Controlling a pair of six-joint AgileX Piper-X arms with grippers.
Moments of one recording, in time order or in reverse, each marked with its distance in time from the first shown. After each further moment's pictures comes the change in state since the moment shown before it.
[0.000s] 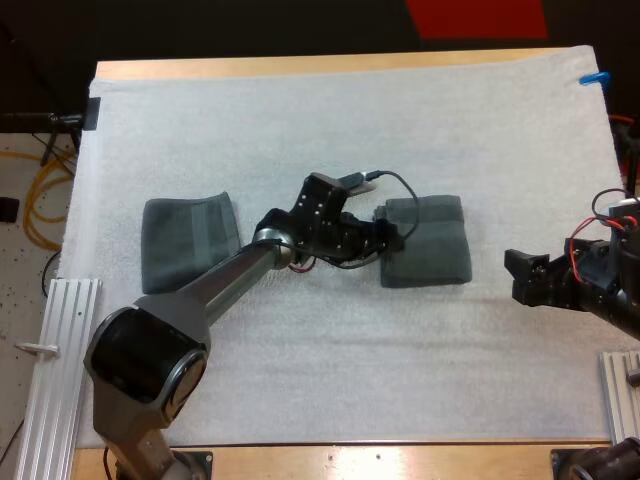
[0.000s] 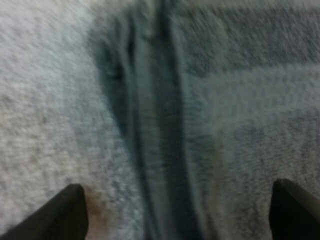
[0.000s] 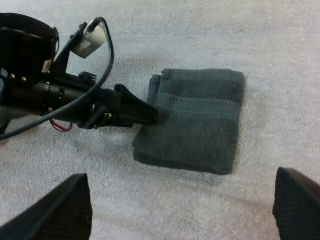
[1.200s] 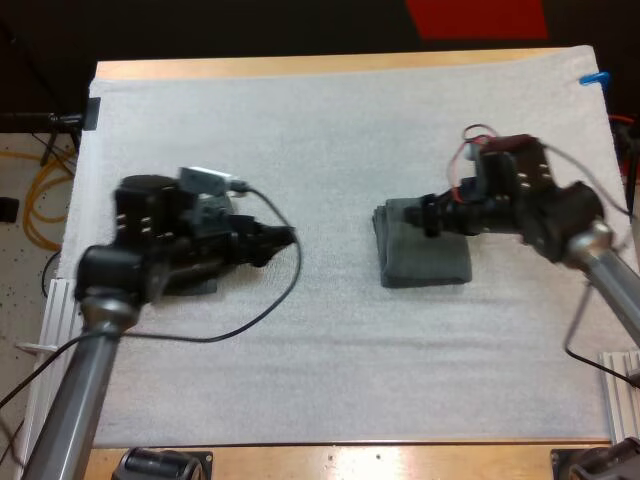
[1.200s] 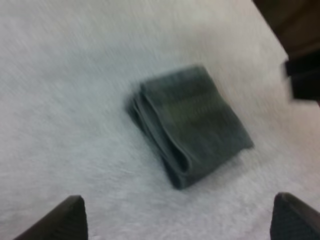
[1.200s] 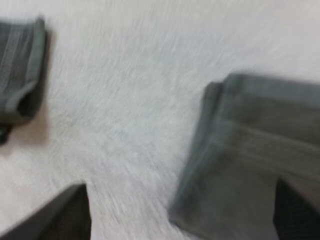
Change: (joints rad) left arm 0.372 -0.730 0.133 0.464 0.154 0.587; right arm 0.000 0.590 0.000 -0.397 -0.230 -0.023
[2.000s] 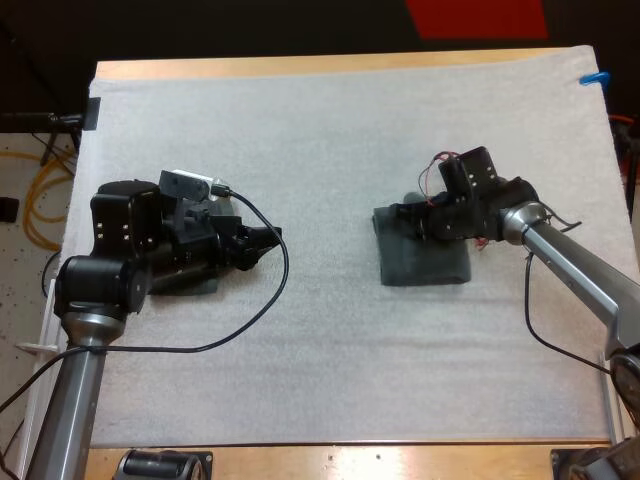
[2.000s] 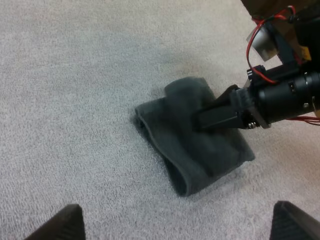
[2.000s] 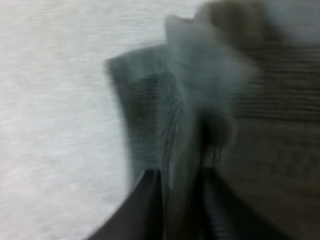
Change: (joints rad) left arm 0.083 -0.071 0.000 0.052 0.023 0.047; right arm 0.000 0.366 0.000 -0.190 -0.064 0.309
